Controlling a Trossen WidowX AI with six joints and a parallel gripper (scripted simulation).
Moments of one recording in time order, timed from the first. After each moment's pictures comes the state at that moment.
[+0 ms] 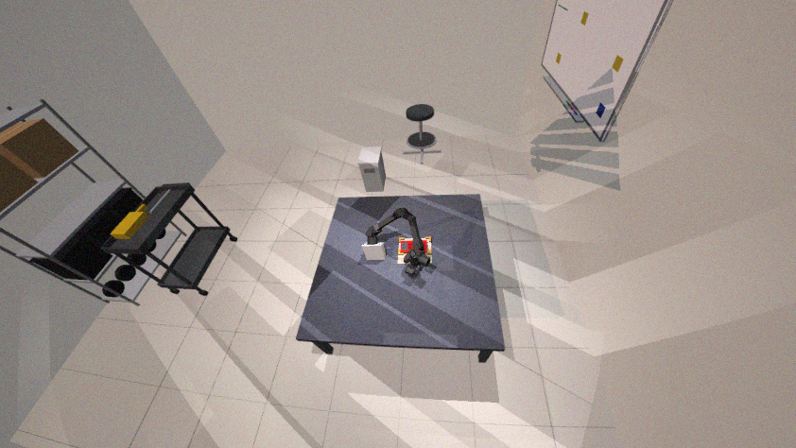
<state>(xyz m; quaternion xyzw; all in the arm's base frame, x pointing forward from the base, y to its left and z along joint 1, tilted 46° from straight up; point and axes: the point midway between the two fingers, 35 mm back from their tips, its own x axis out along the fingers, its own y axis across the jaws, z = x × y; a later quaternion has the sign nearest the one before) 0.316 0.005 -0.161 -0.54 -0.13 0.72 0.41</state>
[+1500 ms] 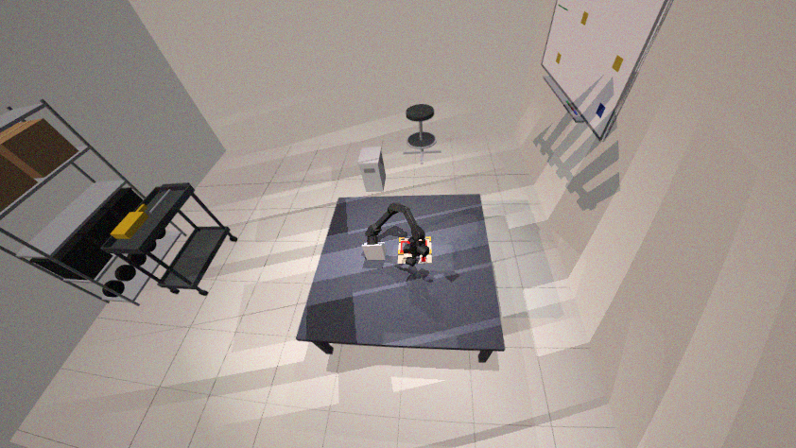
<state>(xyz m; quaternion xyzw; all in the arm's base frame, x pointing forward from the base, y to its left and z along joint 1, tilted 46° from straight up) 0.330 -0.071 -0.079 -0.57 -0.15 0.71 0.38</state>
